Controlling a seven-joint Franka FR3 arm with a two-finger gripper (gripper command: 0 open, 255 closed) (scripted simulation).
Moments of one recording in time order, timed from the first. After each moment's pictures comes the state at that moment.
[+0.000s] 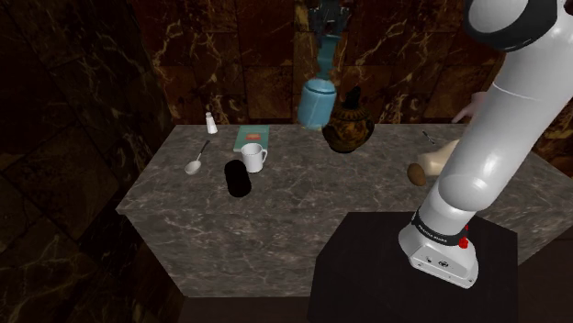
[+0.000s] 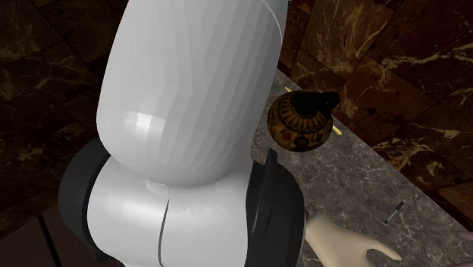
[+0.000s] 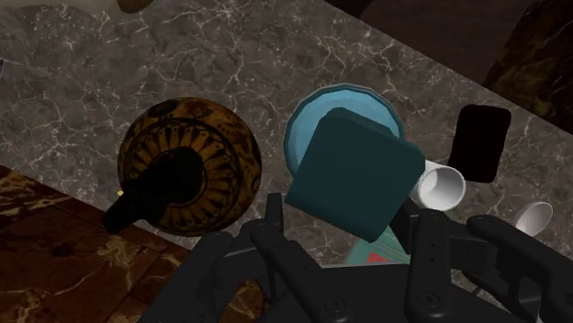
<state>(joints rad) -0.09 0.00 -0.16 -1.40 0.03 1.28 0.12</state>
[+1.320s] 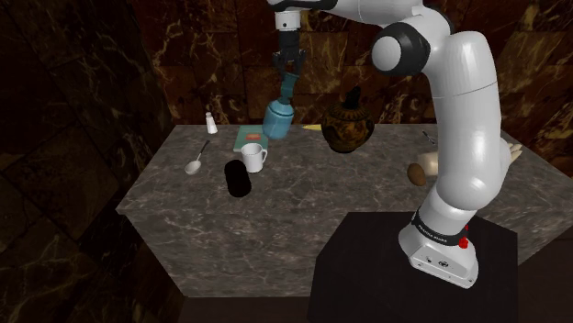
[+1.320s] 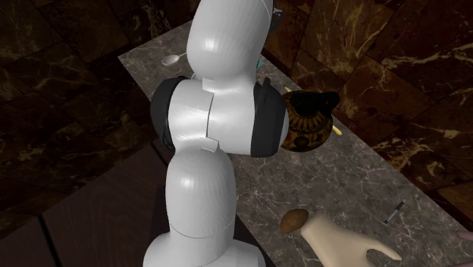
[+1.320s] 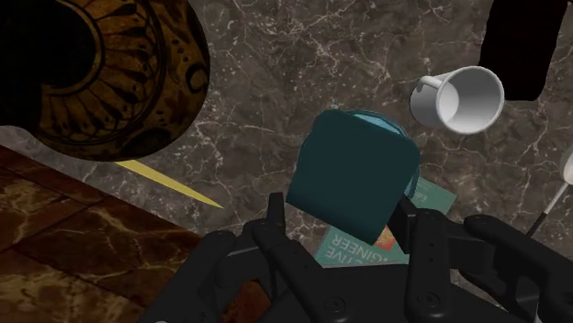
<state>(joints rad) -0.13 0.53 -0.16 -1.04 0.11 1.44 0.11</state>
